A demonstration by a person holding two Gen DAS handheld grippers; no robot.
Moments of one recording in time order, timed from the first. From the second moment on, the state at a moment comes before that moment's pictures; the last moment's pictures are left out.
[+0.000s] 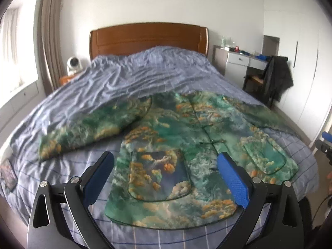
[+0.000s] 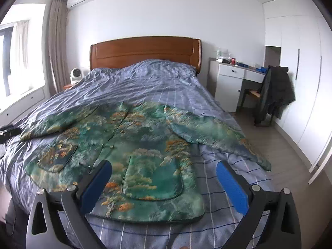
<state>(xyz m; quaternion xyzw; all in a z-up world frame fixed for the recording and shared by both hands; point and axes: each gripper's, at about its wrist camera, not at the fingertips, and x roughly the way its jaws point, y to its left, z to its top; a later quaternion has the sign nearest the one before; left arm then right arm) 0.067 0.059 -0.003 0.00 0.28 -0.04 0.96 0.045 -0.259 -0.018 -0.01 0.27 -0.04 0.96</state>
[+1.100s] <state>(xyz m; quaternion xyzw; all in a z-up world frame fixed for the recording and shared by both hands) 0.054 0.048 -0.021 -0.02 0.31 -0.04 0.95 0.043 -0.221 -0.040 -0.04 0.33 0.03 0.94</state>
